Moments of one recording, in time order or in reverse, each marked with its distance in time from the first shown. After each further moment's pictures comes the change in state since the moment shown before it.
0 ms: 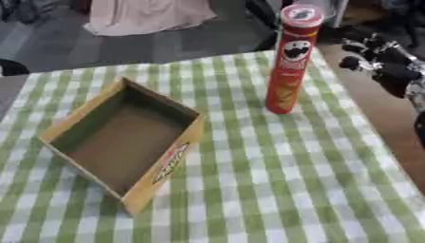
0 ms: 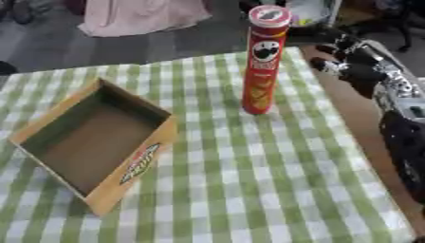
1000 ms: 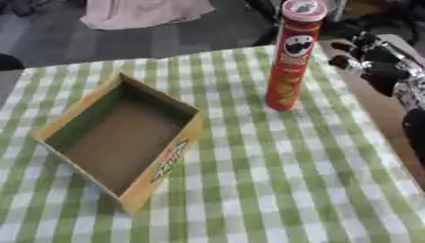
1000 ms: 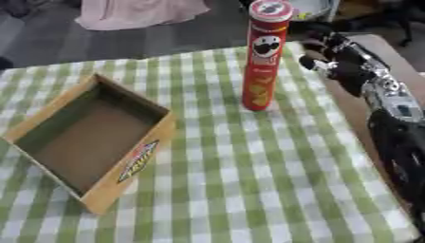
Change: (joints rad) left arm -0.008 -0.013 0.000 0.000 0.002 0.002 -0.003; right arm -0.012 0.021 0.001 -0.028 -0.010 -0.007 0.002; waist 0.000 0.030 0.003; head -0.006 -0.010
